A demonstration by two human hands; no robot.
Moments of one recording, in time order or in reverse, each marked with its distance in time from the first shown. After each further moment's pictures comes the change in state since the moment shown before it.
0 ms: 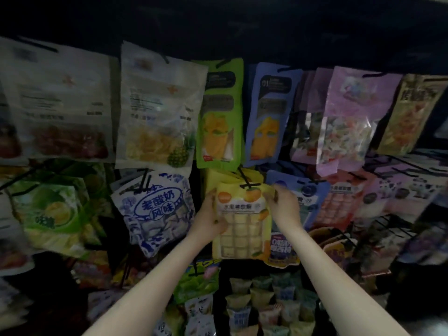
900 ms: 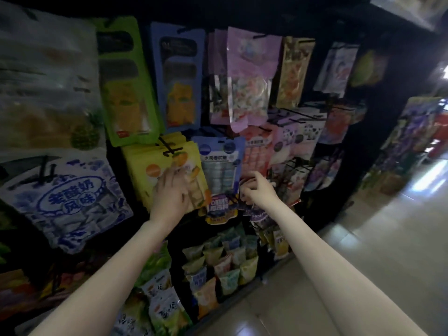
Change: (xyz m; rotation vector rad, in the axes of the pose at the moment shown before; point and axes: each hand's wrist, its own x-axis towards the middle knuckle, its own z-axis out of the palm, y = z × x) left_hand -0.016 0.024 0.058 0.676 0.007 0.293; right_hand -0.093 0.064 -0.084 0.300 -0.149 0.458
